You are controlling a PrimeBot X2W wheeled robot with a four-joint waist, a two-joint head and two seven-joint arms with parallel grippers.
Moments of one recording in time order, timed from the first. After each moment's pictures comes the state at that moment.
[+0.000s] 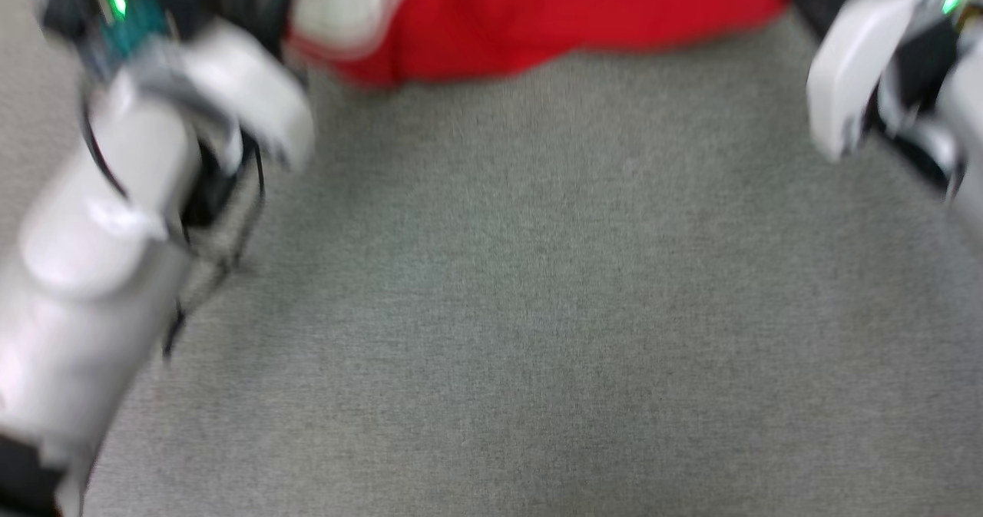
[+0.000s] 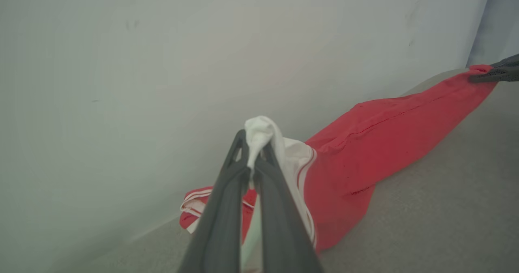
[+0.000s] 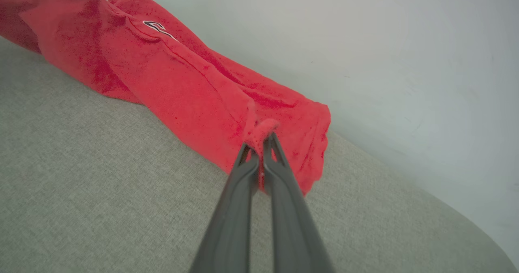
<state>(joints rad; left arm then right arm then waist) -1.09 0.51 -0.71 0.50 -0.58 -0.05 -0.26 -1.24 -0.52 0.94 0.70 0.70 0.13 0.05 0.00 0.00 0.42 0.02</state>
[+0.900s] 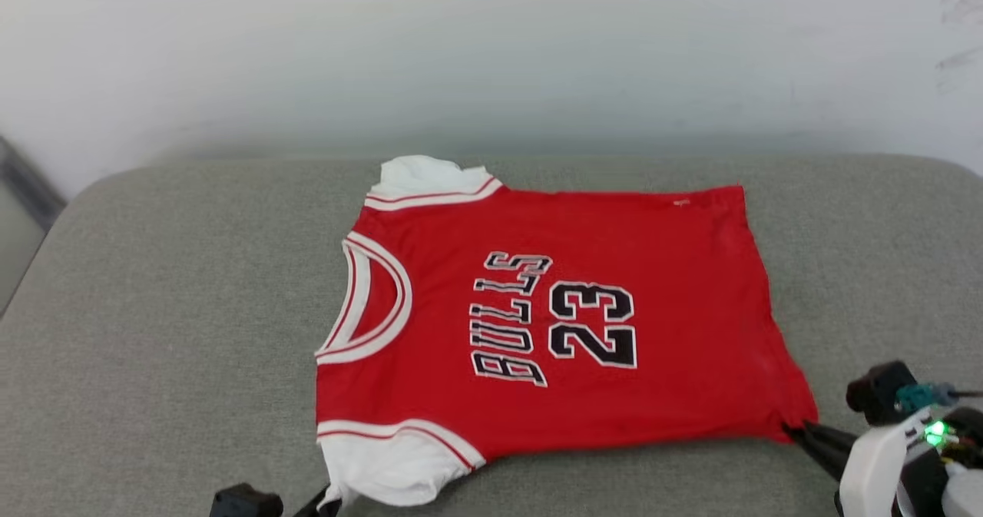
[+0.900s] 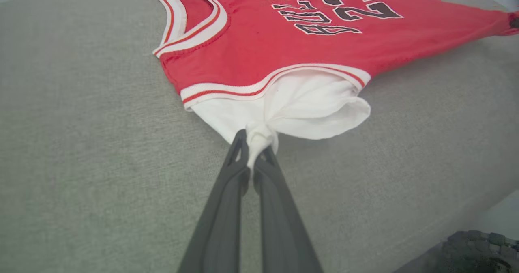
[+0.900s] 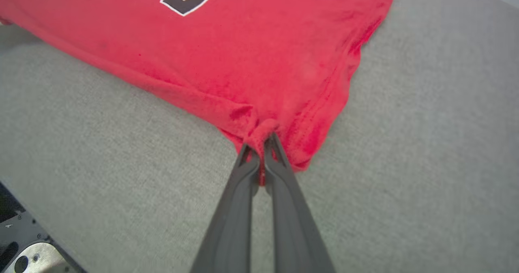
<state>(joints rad) -0.08 0.70 -0.82 0.07 -0.79 0.19 -0.19 -0.49 -0.76 1.04 0.46 0.90 0.13 -0.04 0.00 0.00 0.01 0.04</state>
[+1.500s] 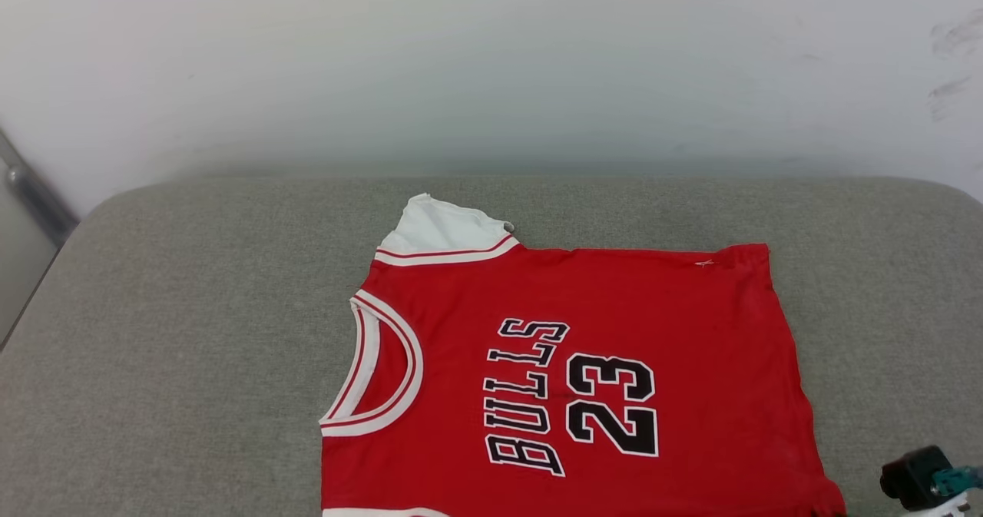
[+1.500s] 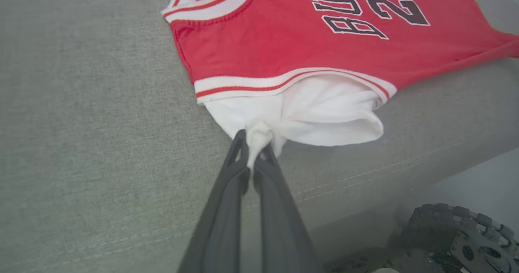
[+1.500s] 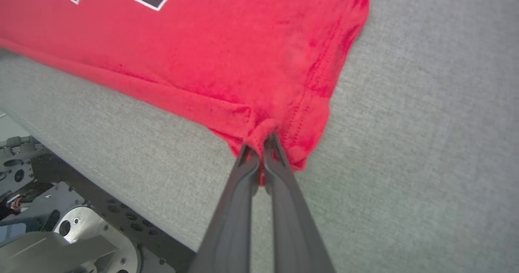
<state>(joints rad) 0.15 0.74 -0.83 -0.04 -0.87 0.29 -0.19 -0.14 -0.81 0.83 0.32 0.89 0.13 0.04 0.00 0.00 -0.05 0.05</state>
